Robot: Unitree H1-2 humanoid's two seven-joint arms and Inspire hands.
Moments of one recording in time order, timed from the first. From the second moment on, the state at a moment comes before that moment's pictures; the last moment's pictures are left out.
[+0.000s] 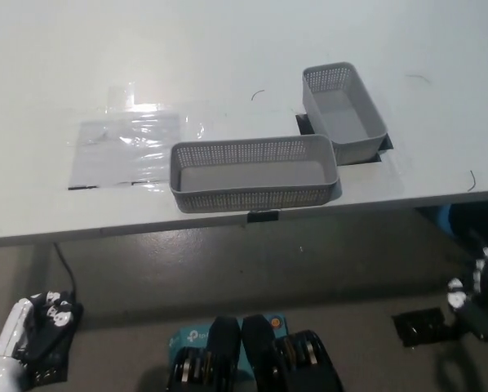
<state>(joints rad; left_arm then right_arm) -0.03 0.28 0.15 0.15 -0.11 0.03 -0.14 -0.08 -0.26 0.00 -0.15 -0.15 0.19 0.04</state>
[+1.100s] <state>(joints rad) -0.03 0.34 0.11 0.15 -0.10 0.06 -0.18 -0.78 -0.51 0.45 0.24 -0.39 0.17 0.37</state>
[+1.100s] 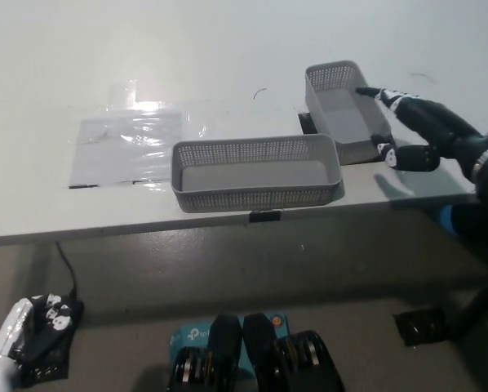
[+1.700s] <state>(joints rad) -0.03 0.37 0.05 0.14 -0.03 0.05 -0.19 -0.84 -0.47 0.47 0.39 -0.49 0.03 0.37</state>
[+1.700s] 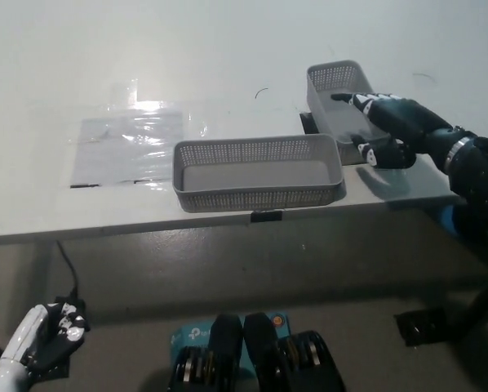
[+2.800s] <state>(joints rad) -0.03 0.38 0.04 0.10 0.01 0.06 -0.22 -0.86 -0.46 0.66 0.54 -0.84 -0.05 0.29</state>
